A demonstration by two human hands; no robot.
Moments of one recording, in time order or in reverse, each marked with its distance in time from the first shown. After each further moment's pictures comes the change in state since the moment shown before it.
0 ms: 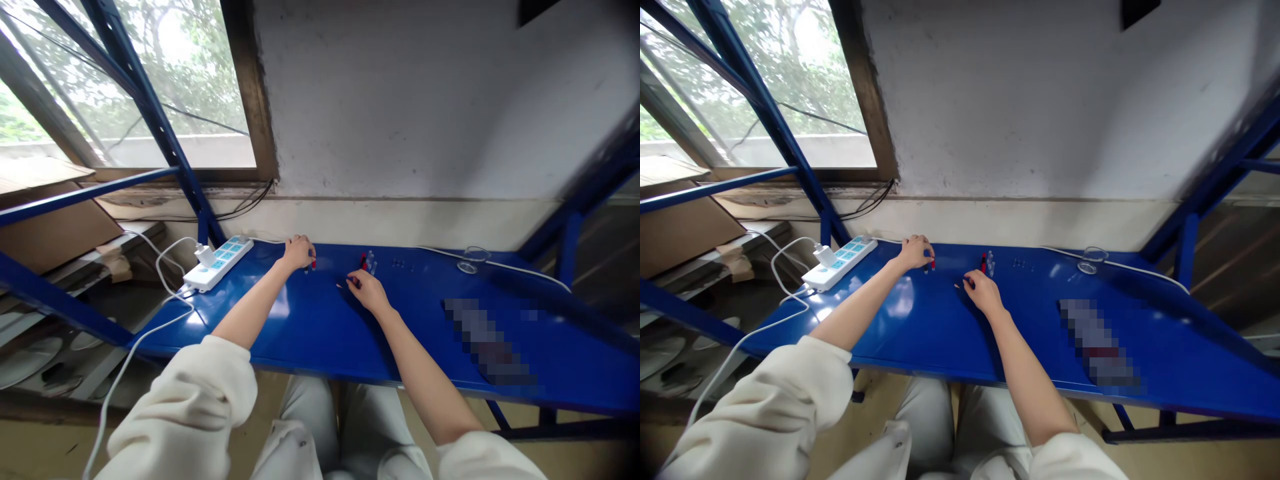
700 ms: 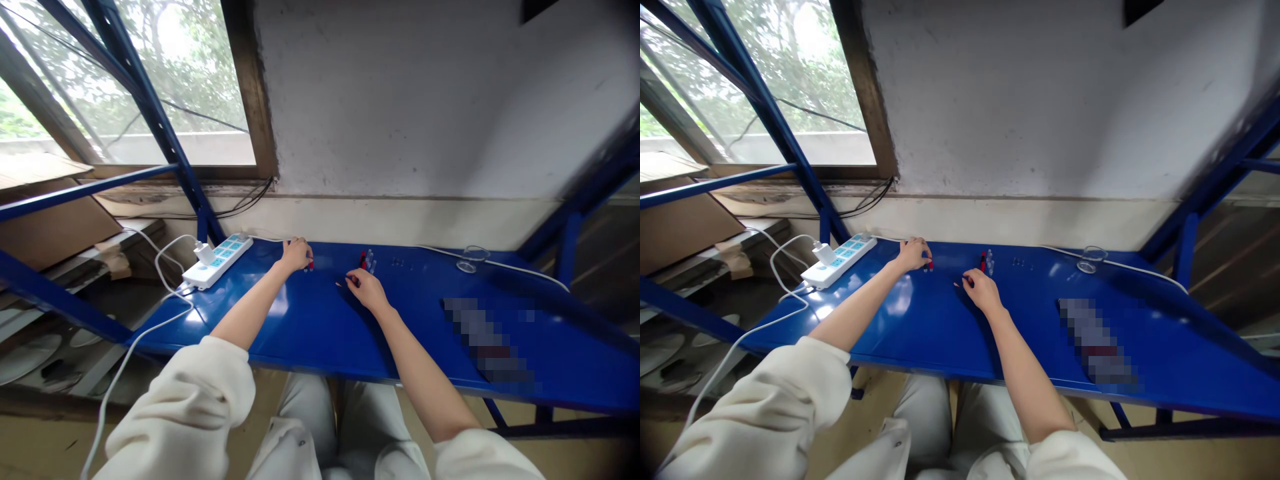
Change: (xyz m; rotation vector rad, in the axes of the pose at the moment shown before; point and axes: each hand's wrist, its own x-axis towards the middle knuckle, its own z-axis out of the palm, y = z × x) left_hand -0.005 -0.006 0.008 -0.002 -0.014 -0.021; right_hand 0.001 -0.003 -0.001 0.017 -0.006 0.014
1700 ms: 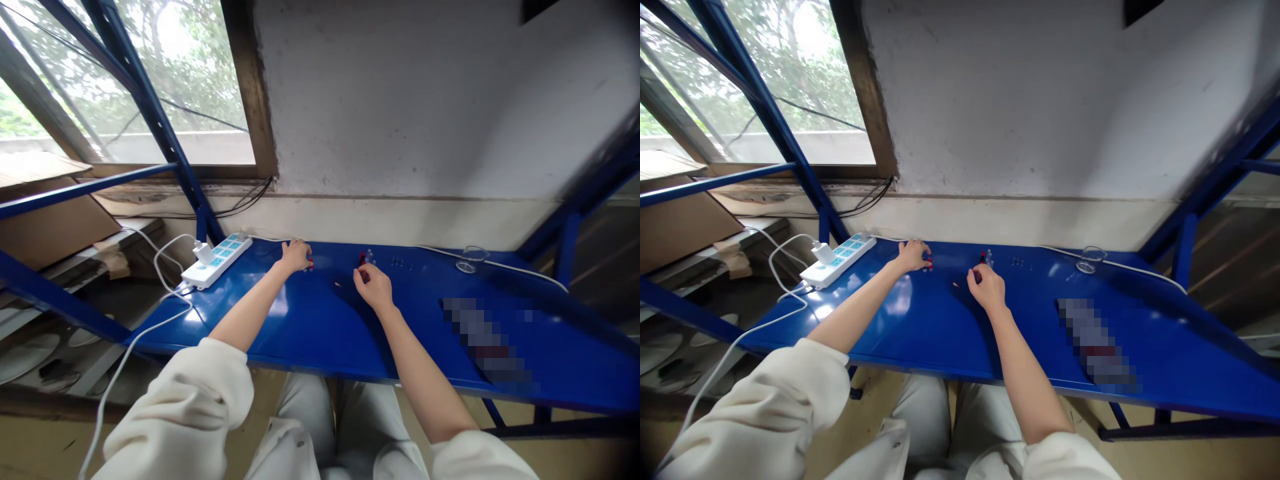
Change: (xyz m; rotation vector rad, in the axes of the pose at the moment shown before) left_hand -0.005 0.006 -0.007 0.001 -0.042 -0.048; right_hand -0.003 -0.011 -0.018 -0.086 0.242 0.086
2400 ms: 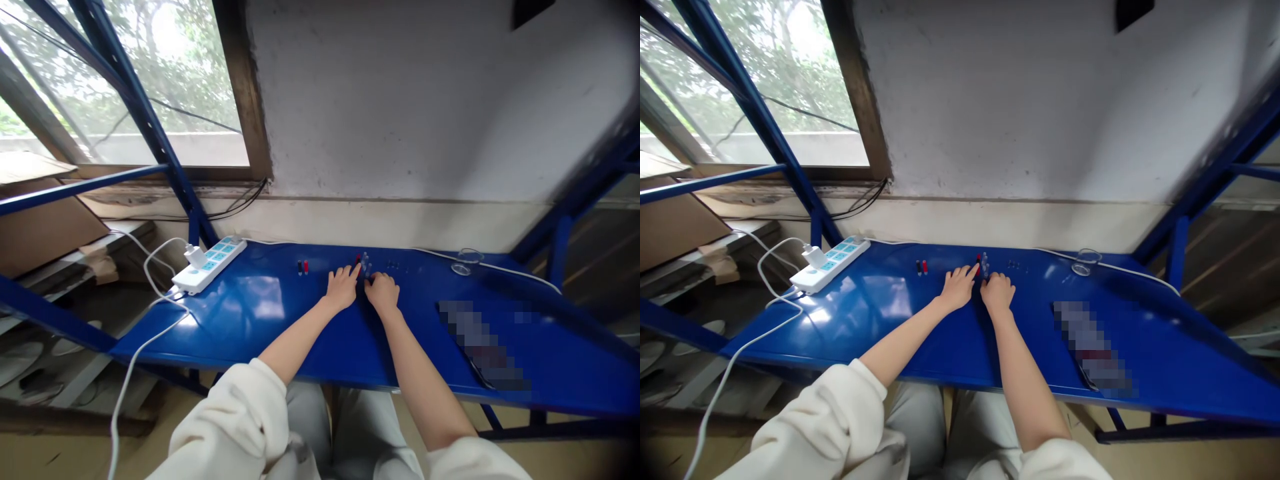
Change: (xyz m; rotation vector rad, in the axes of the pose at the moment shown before) left_hand -0.022 0.116 0.087 -0.104 0.127 0.209; right_hand 0.005 0.030 0.006 -0.377 -0.193 0.392
